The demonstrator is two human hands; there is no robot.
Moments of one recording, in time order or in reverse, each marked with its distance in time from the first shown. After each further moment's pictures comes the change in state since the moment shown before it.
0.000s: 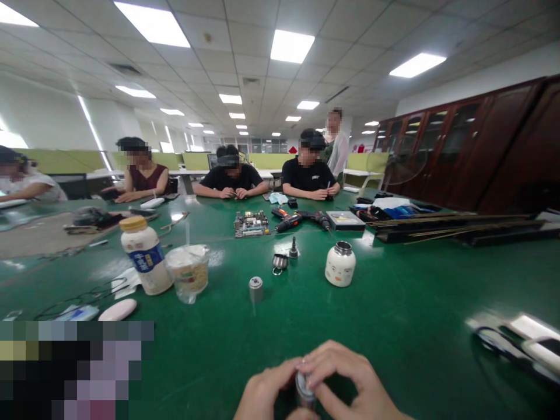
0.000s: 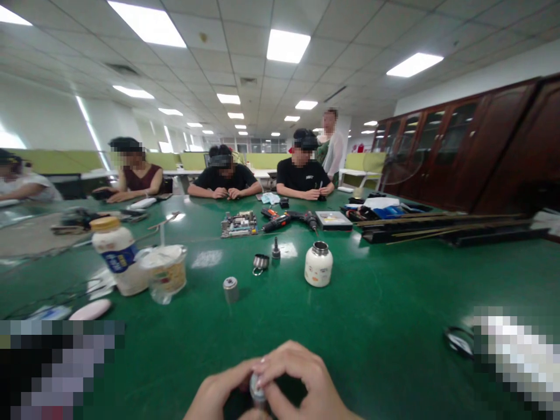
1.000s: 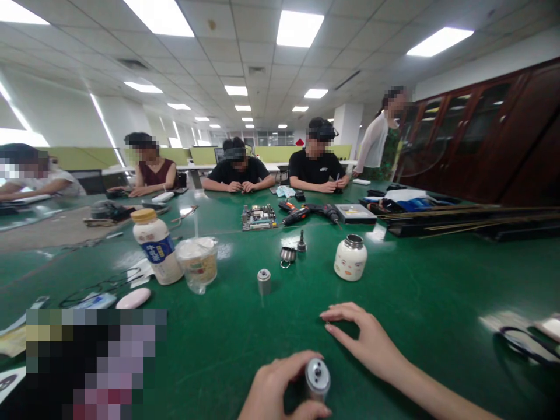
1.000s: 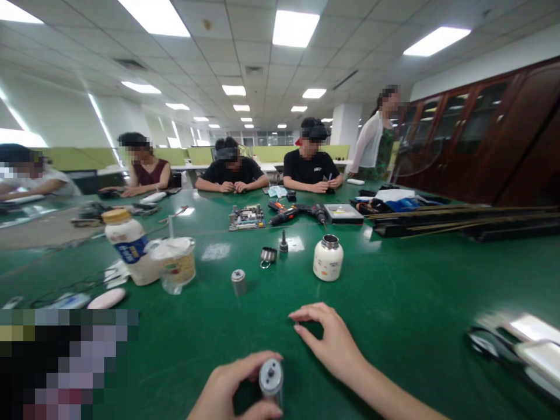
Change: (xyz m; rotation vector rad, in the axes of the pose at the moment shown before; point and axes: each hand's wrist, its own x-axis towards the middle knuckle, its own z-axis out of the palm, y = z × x) left_hand 0.001 0.011 -0.003 0.061 0.019 -0.041; right_hand 0.006 0.062 -0.029 -0.251 -0.046 0.453
